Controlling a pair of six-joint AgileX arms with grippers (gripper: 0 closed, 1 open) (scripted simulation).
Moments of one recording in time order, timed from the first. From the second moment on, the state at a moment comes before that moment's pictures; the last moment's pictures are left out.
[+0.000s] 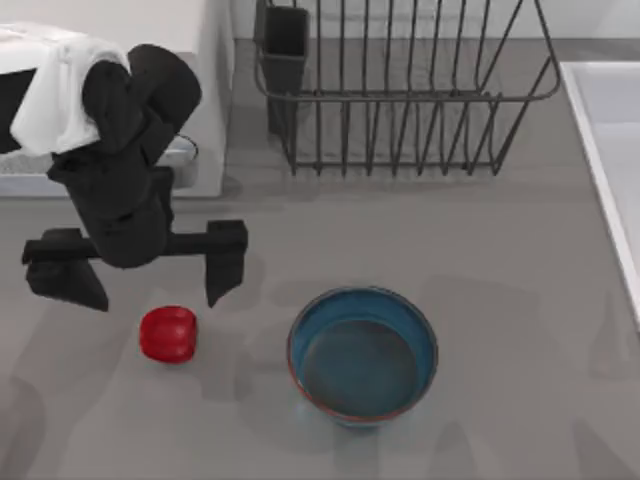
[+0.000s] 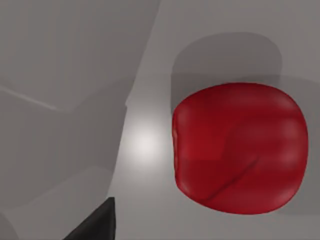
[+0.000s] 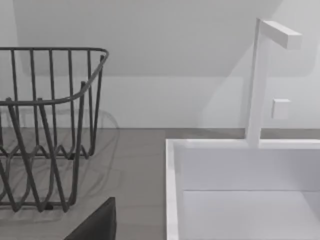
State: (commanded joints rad) left arm -0.41 1.78 1.25 -1.02 0.03 -0.41; right arm 0.00 0.00 0.00 0.00 0.00 0.00
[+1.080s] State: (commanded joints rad) left arm -0.43 1.96 1.15 -0.82 0.01 -0.44; right arm 0.00 0.00 0.00 0.00 0.00 0.00
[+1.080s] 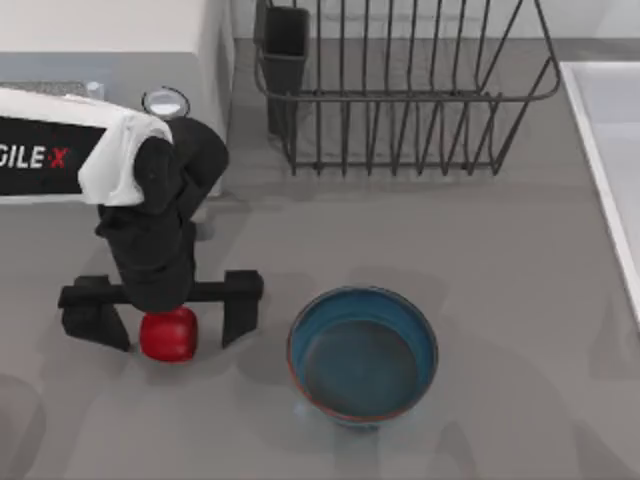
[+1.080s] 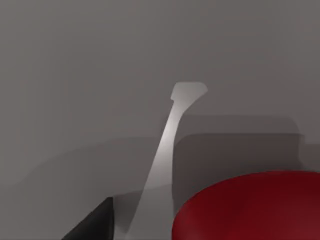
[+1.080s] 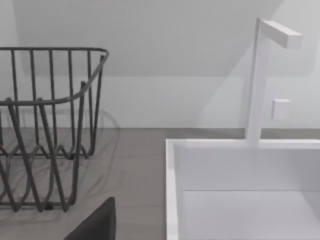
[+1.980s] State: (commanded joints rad) left arm -0.43 1.96 1.14 -0.81 0.01 -0.44; right arm 0.00 0.00 0.00 0.00 0.00 0.00
